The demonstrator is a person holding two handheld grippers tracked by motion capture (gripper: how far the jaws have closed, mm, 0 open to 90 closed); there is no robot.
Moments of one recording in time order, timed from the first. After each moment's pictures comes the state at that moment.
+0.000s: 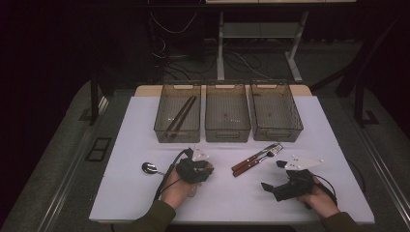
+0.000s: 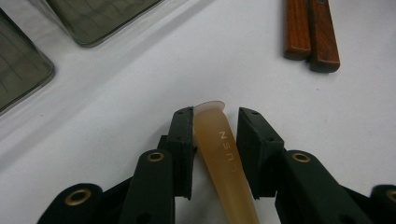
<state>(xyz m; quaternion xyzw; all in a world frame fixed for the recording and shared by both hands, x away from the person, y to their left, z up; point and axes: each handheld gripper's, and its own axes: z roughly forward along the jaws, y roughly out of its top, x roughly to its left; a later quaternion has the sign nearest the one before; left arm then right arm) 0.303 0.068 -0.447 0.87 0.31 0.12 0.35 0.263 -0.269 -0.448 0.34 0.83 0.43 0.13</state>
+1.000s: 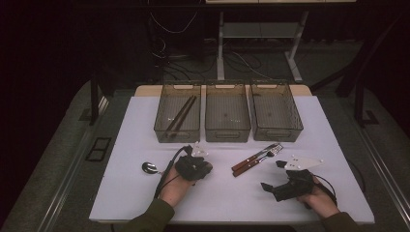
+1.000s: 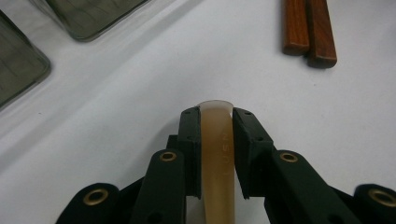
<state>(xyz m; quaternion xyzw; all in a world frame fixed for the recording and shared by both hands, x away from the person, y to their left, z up) 0.311 0.071 -0.441 0.89 0.31 0.10 0.33 0.263 -0.268 -0.448 0.33 0.83 0.44 0.13</state>
